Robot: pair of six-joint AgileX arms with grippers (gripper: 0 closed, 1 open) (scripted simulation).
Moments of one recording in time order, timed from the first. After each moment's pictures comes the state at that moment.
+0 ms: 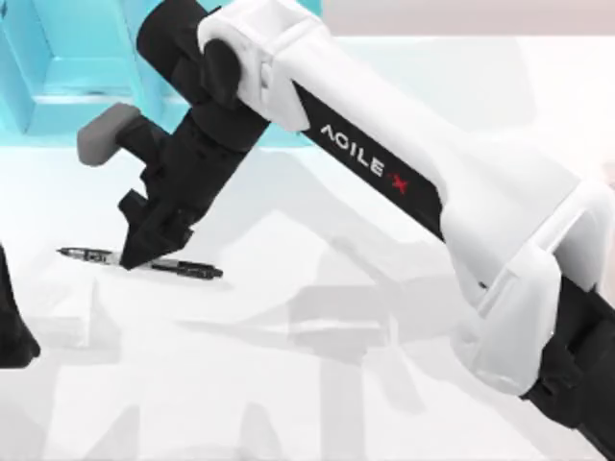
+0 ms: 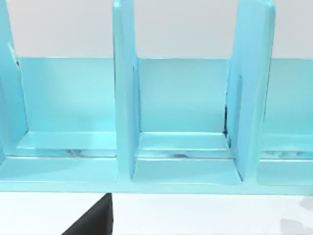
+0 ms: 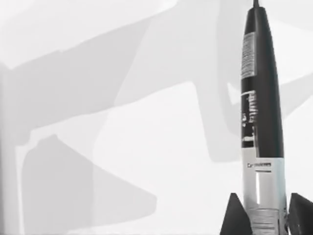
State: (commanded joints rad) left arm 0.00 0.00 0.00 0.00 0.00 0.00; right arm 0.79 2.80 2.90 -1.38 -0.63 -0.36
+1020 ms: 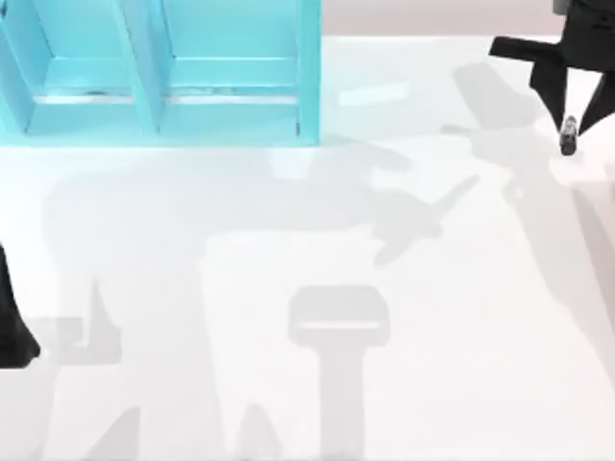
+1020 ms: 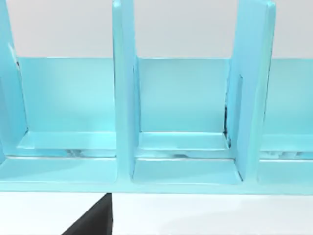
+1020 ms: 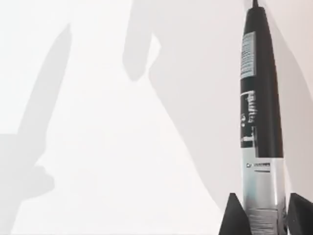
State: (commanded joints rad) left arm 0.00 0.00 0.00 0.00 0.00 0.00; right arm 0.19 2.39 2.40 -1.61 0.10 0.57
